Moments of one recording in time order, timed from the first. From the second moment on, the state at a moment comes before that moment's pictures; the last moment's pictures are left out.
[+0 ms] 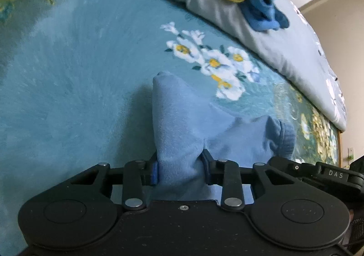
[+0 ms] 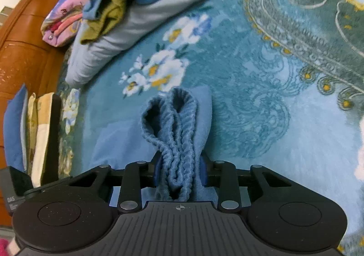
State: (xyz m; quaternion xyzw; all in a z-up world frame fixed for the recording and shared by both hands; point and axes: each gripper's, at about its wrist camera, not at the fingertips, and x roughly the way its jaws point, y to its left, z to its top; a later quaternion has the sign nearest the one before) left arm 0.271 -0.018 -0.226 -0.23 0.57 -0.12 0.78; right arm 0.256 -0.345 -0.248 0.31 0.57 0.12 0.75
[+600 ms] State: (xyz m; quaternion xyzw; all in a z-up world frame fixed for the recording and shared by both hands) left arm 0.181 -0.052 -0.080 -0.19 0.51 -0.25 0.80; right arm 0.125 -0.361 -0.072 0.30 0.52 0.06 0.80
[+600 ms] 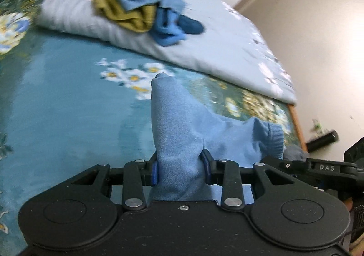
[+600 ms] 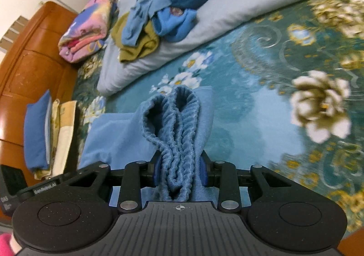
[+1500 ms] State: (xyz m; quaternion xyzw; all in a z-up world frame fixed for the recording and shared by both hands) left arm 0.036 -0.375 0.011 -0.13 0.45 -0.28 0.84; right arm 0.005 -0.672 -0.020 0.28 0.43 0.09 0.85
